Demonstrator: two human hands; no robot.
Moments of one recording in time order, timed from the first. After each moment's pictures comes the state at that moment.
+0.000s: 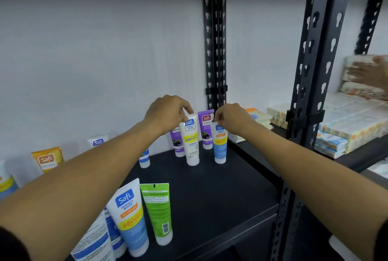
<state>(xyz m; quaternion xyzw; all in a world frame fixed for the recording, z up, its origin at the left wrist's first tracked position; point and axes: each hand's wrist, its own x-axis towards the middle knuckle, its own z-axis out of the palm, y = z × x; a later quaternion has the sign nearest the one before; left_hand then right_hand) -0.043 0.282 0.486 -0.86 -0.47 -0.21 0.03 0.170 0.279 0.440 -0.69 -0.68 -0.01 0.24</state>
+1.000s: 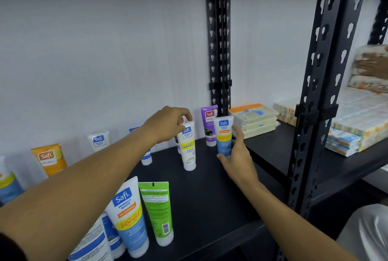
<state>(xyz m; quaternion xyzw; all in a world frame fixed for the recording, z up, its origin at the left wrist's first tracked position) -0.054 0.300 0.450 -0.88 -0.46 -0.15 -0.03 0.148 0.249 0.299 -0.62 -0.55 0.13 0.54</state>
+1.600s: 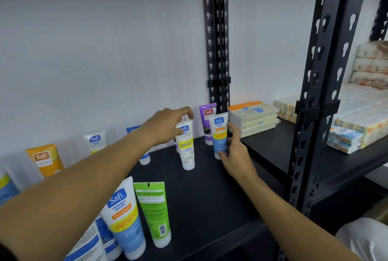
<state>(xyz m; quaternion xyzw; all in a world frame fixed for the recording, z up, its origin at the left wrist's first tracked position) -0.055 0.311 0.437 -0.89 -0.44 -0.13 0.00 0.154 0.260 0.298 -0.61 -0.58 0.14 0.52</state>
